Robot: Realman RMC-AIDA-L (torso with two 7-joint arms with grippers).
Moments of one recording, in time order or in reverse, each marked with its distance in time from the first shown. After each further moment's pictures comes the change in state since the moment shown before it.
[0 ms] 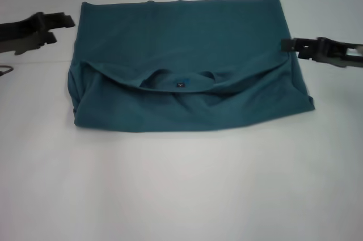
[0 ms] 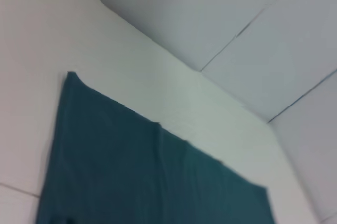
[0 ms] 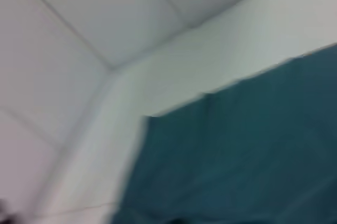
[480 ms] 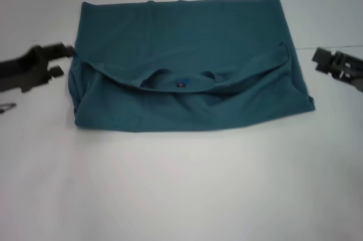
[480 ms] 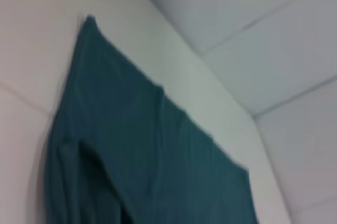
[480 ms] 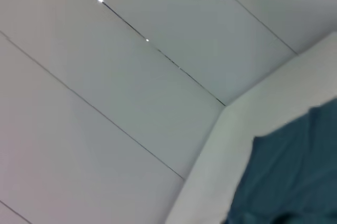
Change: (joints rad) left arm 0.105 -0.012 -0.014 -0.081 -0.122 0.085 0.017; right arm -0.185 0.004 0.121 0.100 0.293 -0.385 -0.225
